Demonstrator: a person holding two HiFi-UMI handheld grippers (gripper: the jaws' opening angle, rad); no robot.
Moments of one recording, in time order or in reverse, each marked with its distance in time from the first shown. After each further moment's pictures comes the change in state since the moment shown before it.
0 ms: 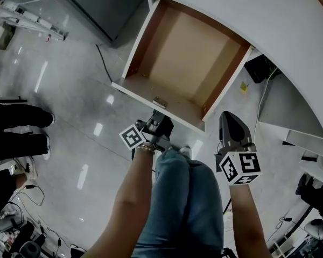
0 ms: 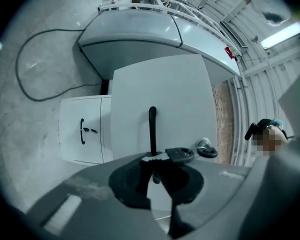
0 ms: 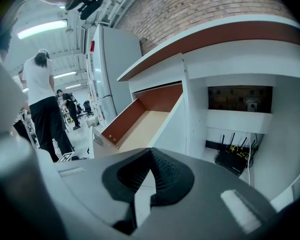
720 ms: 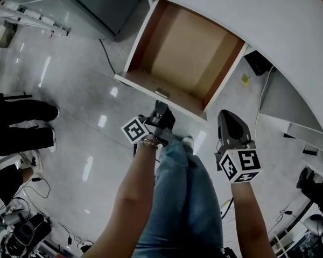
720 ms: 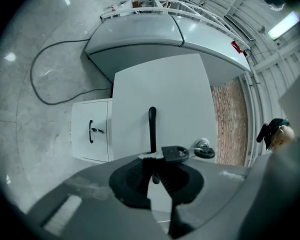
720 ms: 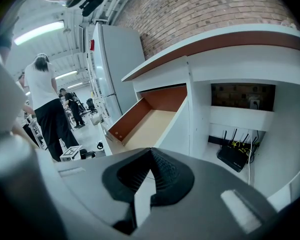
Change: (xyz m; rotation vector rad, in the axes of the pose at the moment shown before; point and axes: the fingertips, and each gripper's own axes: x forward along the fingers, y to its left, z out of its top) left arm 0.002 -0.021 -0.002 -0.021 -0.023 0.156; right arm -0.023 0.015 0.011 0.017 0.075 0.040
